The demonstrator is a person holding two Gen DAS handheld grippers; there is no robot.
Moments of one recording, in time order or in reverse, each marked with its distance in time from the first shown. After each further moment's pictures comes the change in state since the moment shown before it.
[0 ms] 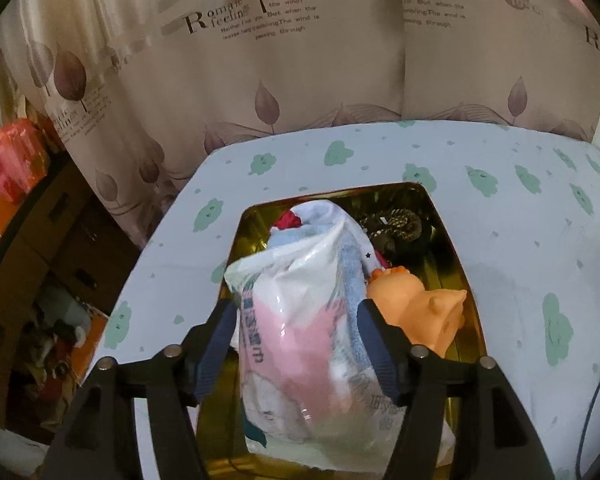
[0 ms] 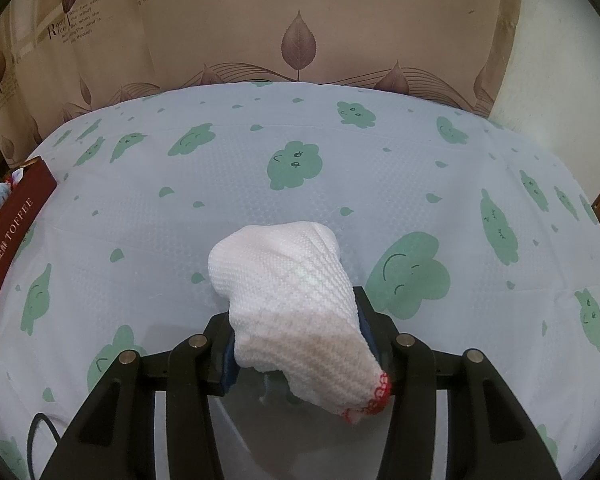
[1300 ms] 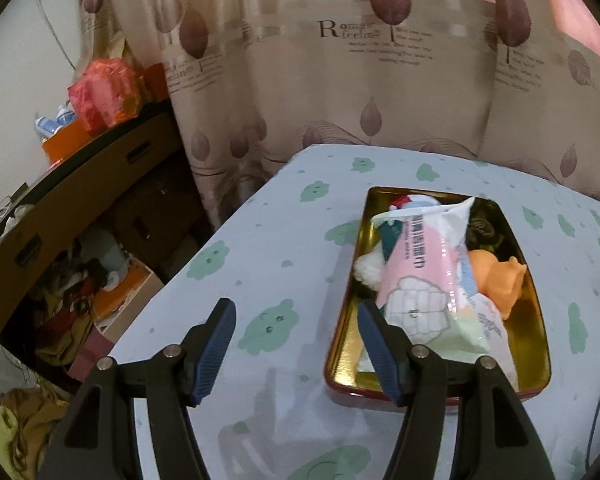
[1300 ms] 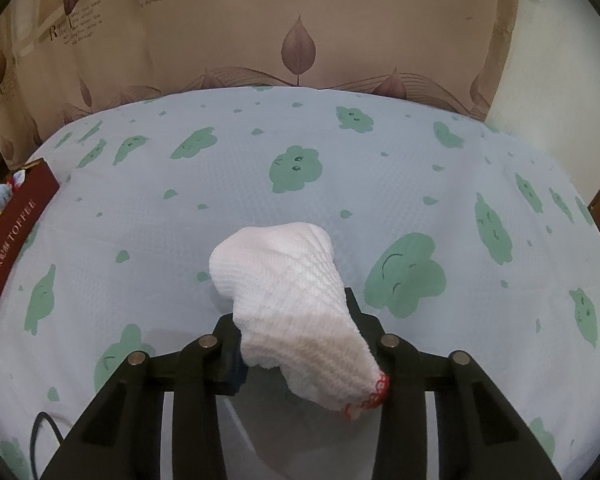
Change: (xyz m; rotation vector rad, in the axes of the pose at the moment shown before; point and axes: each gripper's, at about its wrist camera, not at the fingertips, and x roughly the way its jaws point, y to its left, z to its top) left arm -0.054 0.084 -0.080 -0.271 -0.072 0.130; right arm -0.008 -0.001 -0.002 -0.004 -0.012 -0.006
